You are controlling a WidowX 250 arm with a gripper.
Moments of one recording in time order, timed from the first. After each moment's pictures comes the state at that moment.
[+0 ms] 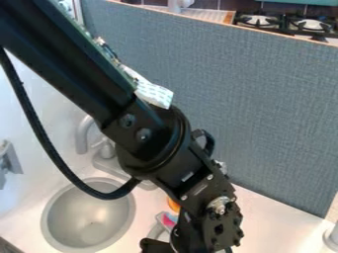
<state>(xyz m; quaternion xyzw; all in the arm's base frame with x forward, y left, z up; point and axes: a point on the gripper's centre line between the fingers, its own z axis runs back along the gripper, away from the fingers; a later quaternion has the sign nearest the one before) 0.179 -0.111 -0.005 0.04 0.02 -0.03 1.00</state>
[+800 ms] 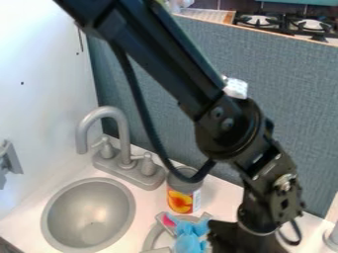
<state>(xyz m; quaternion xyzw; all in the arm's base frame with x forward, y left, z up) 0.254 -0.169 -0.009 -0.03 -0.05 -0.03 1.00</state>
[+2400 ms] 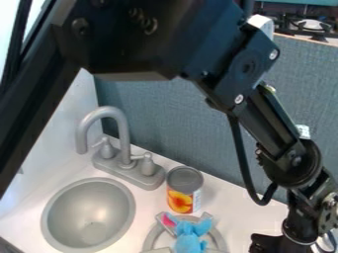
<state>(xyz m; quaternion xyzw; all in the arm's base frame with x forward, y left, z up) 0.296 -0.207 -0.071 -0.02 0.00 -0.04 1.00</state>
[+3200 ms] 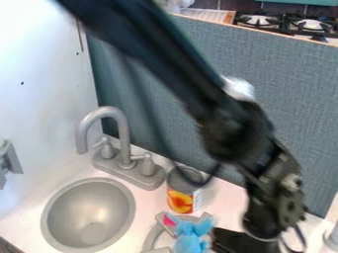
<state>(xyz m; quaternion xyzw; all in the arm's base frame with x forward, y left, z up) 0.228 -0.161 -0.001 -0.02 -0.01 -0.06 1.00</state>
